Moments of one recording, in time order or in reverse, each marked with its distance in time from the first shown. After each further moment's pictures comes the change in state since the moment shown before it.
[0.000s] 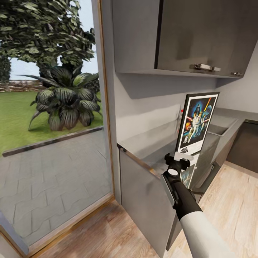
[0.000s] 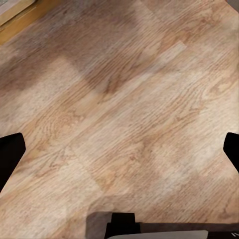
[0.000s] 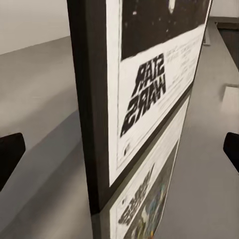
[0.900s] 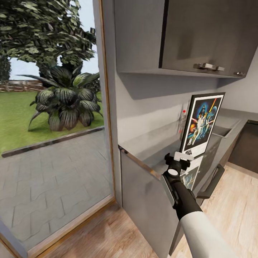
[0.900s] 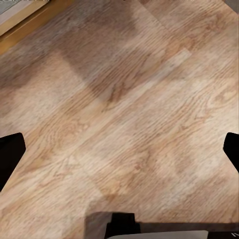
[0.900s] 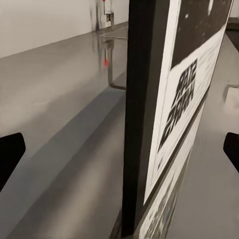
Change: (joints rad) left arm 0.000 0.000 0.001 0.000 0.000 0.000 0.000; right arm 0.000 0.000 0.000 0.000 0.000 -0.001 0.000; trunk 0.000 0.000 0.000
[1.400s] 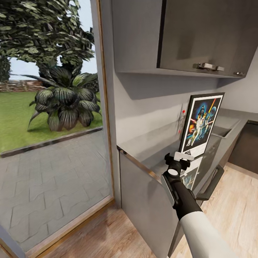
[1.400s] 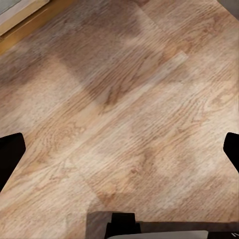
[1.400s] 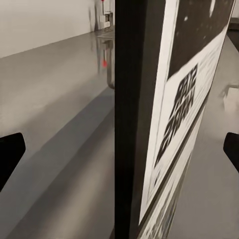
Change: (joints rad) left arm 0.000 0.000 0.001 0.000 0.000 0.000 0.000; right arm 0.000 0.000 0.000 0.000 0.000 0.000 0.000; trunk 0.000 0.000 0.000
